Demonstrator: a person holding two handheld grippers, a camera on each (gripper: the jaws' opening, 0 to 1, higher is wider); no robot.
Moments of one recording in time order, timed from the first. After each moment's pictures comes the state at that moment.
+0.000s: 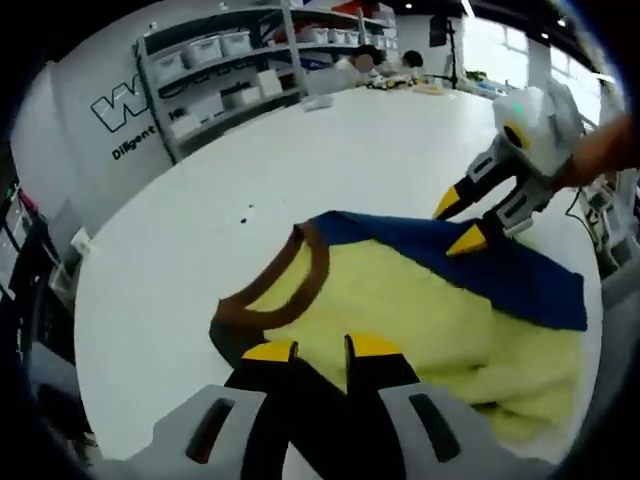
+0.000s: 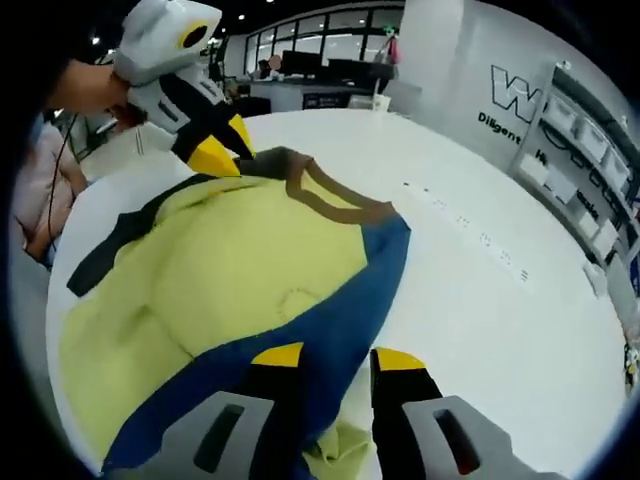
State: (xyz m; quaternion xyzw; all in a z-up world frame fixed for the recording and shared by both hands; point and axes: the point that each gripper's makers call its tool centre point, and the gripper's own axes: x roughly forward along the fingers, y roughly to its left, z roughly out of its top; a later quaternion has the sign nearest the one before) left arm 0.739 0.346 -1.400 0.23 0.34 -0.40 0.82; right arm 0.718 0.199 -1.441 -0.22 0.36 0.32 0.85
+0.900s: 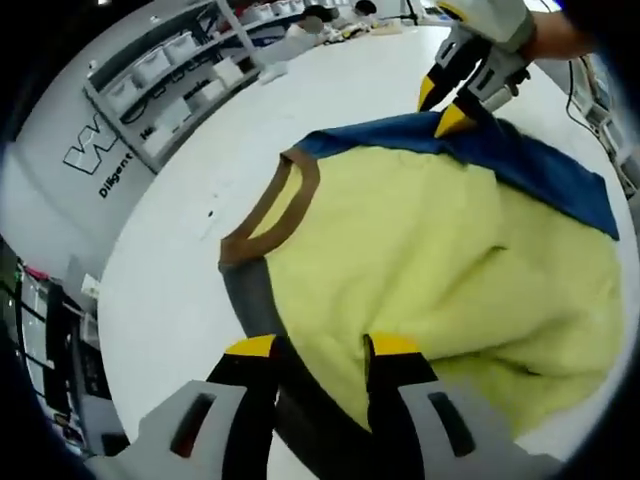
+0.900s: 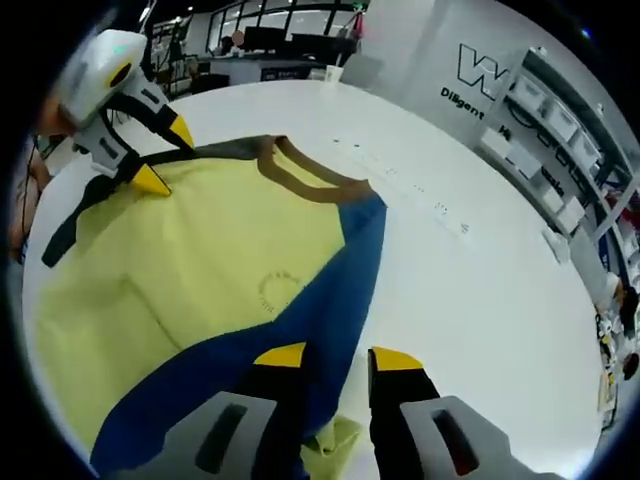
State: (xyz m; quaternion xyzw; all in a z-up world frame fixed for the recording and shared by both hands) left arm 0.747 0.333 -1.427 0.37 0.32 -0.37 0.79; right arm 0.726 0.119 -1.435 -0.24 0.39 0.23 0.86
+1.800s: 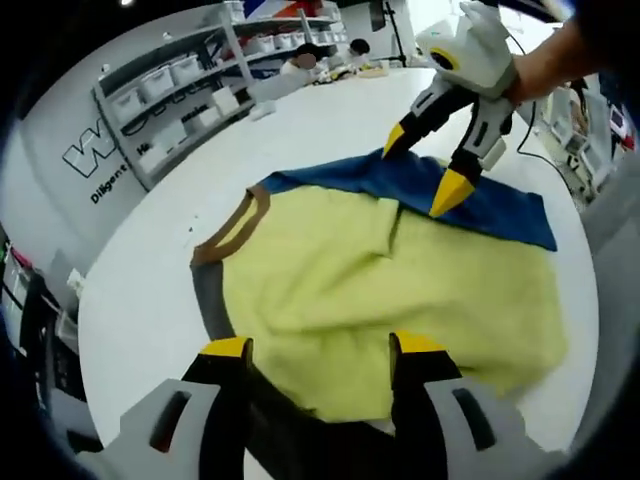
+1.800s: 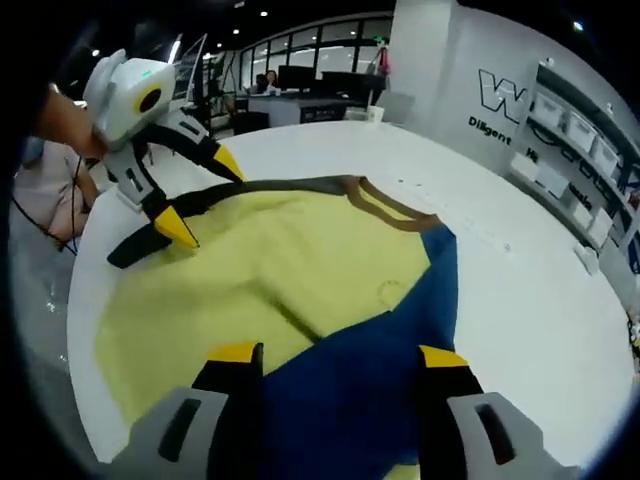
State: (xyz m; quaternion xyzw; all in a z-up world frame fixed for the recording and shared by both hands) left arm 0.662 0.335 -1.407 0.30 0.29 -0.42 0.80; right arm 0.651 0.177 -1.421 -0.18 0.34 0.32 0.87
